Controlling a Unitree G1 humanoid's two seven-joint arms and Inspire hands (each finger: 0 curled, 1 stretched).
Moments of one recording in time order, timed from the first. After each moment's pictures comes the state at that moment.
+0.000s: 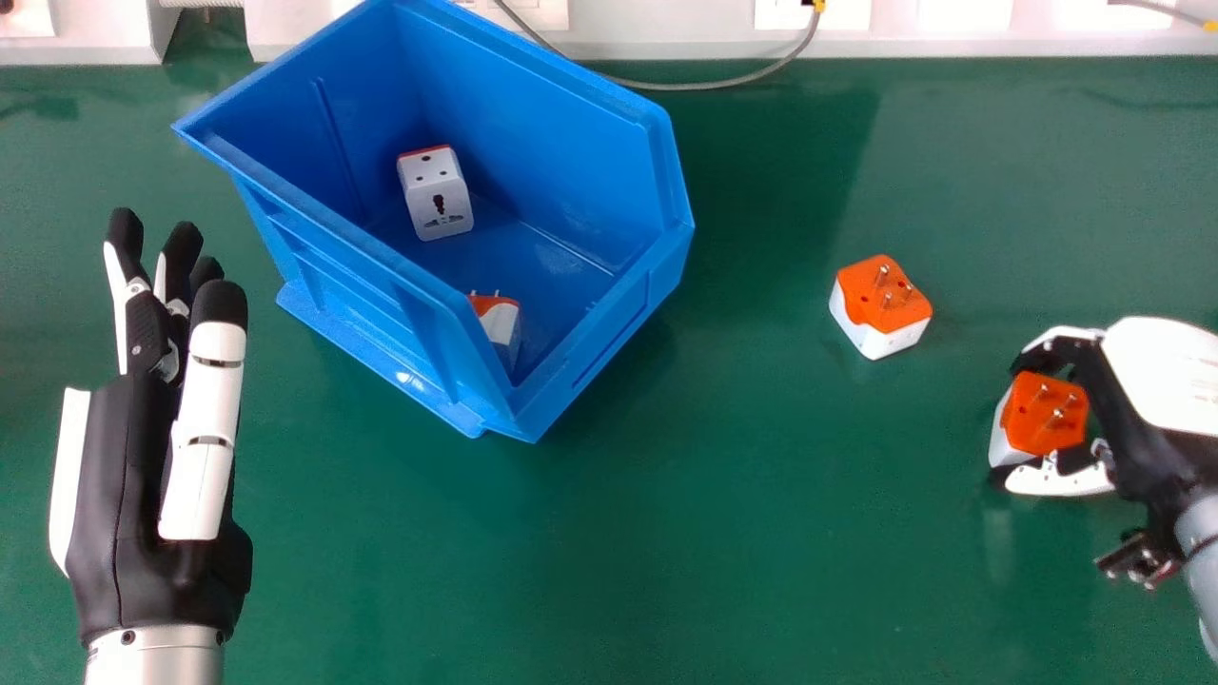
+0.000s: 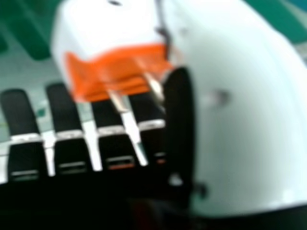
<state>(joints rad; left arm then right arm) 0.41 0.02 0.20 -0.39 -0.20 -0.20 -0.12 -0.28 -0.66 0.24 0.70 -0.68 -0.17 -0.24</state>
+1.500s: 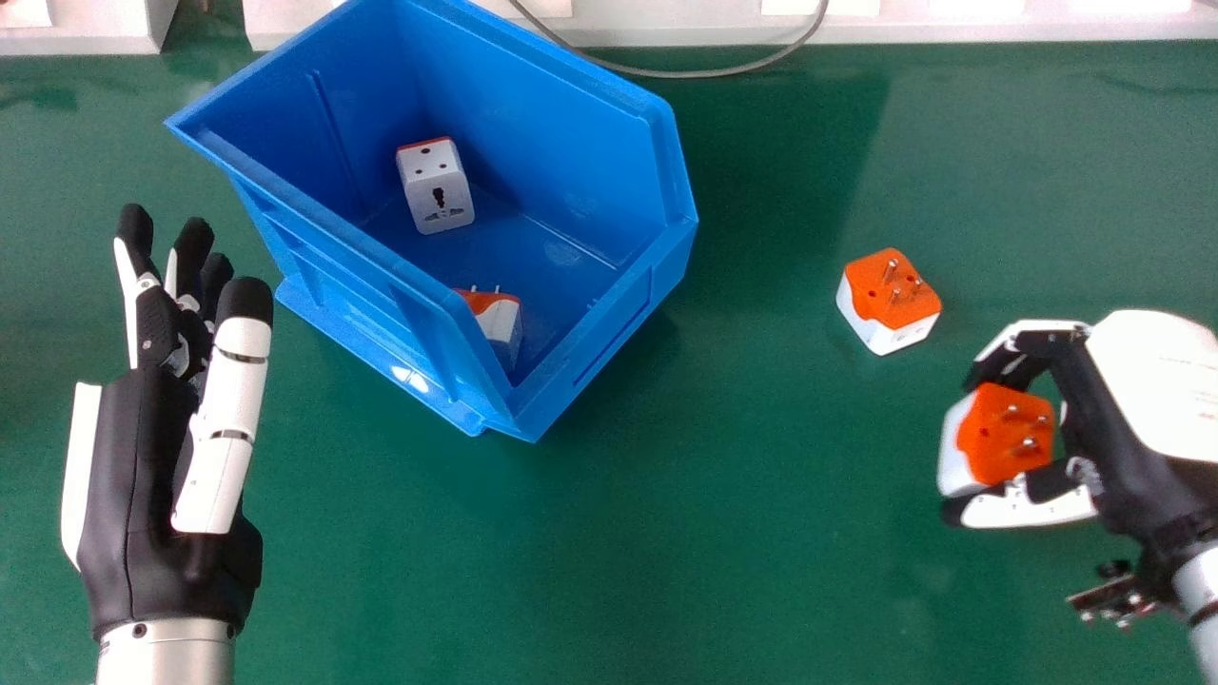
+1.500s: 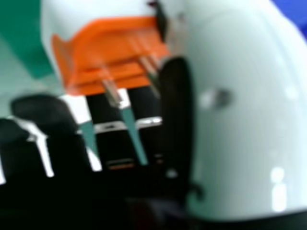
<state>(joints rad) 0.40 0.01 0.18 -0.38 -0.19 -0.19 -0.11 0.23 -0.59 0.07 -0.16 -0.63 -0.08 -0.16</state>
